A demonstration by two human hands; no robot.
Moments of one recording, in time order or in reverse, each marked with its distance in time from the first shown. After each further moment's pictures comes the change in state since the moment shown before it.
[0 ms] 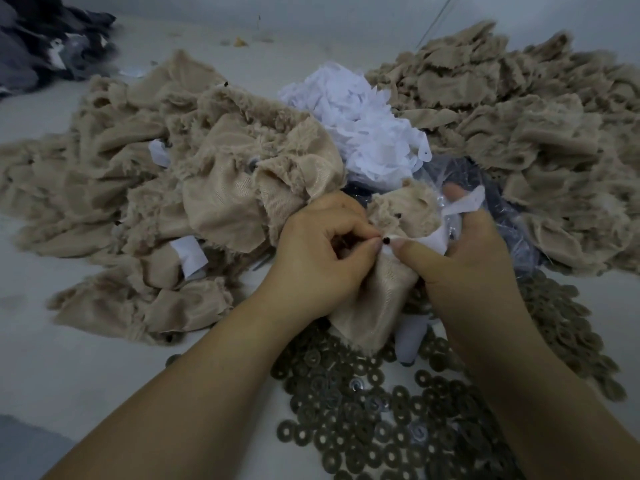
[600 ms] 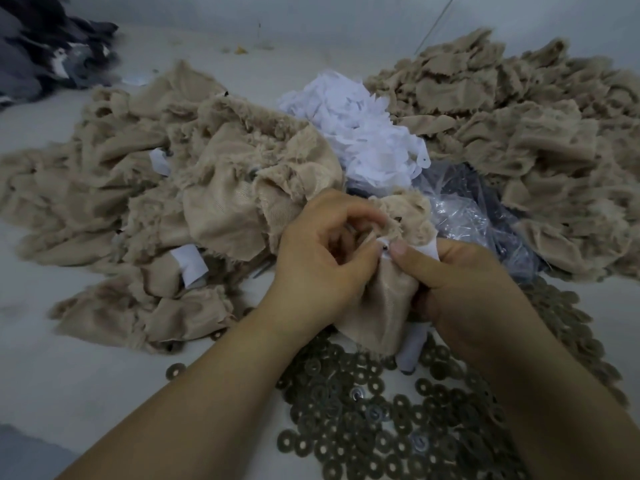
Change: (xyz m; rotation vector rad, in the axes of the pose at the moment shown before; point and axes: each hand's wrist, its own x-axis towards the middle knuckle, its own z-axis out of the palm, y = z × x) left_hand 0.000 0.003 0.002 -0.196 0.030 -0.058; right_hand 0.003 0.001 0.001 0.303 -0.183 0.323
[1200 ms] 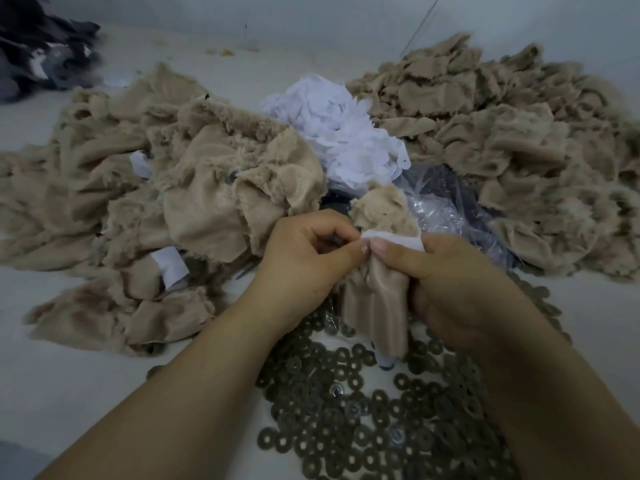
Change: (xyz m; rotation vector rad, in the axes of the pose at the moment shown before) left_hand 0.004 -0.007 0.003 -0.167 -0.075 -0.200; right_hand -0.002 -0.022 -0.005 0.016 -0.046 0.160
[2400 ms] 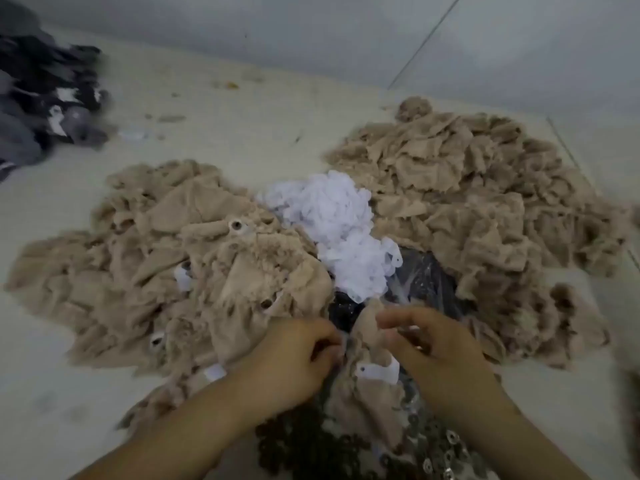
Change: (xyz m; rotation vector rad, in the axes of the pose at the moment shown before) left_hand 0.042 0.084 -0.055 0.604 -0.462 -0.356; right_hand -0.024 -0.106 0.029 -0.708 0.156 -0.044
